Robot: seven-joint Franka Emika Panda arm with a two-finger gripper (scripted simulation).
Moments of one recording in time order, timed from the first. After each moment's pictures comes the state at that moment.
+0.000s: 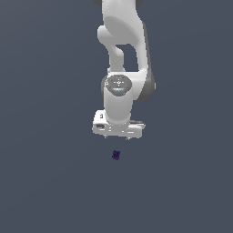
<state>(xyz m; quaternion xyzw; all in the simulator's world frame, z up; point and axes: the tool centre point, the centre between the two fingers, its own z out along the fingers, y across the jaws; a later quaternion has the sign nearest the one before) 0.044 0.003 0.132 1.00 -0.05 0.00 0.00</state>
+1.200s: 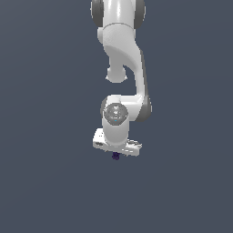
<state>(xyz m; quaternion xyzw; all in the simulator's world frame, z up) 0.086 -0.002 0.064 0.99 -0.10 0.00 0.00</state>
